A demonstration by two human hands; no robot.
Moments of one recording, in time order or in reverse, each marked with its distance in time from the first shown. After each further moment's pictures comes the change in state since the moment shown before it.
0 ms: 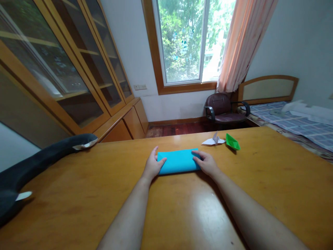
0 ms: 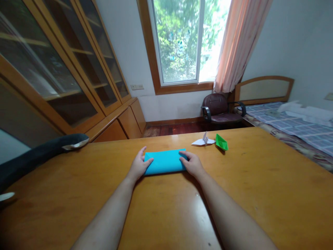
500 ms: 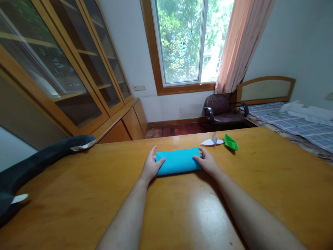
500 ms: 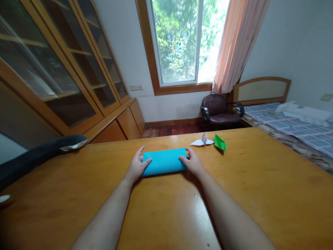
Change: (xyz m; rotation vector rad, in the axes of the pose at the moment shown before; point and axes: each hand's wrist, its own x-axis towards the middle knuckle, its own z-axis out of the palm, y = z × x) left_hand -0.004 0.011 0.000 -0.180 -0.100 0.002; right_hand 0.003 -0.010 -0.008 0.153 -0.066 0.145
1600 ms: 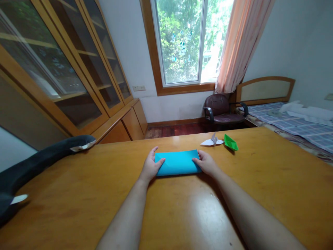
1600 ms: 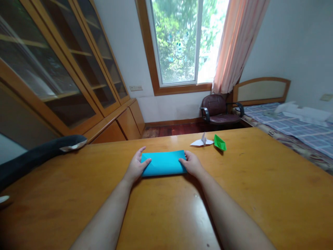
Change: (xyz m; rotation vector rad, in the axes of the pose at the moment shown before) left_hand -0.002 0.006 -0.002 0.223 0.036 0.088; right_hand 0.004 0.004 0.001 -0.137 -0.131 -0.025
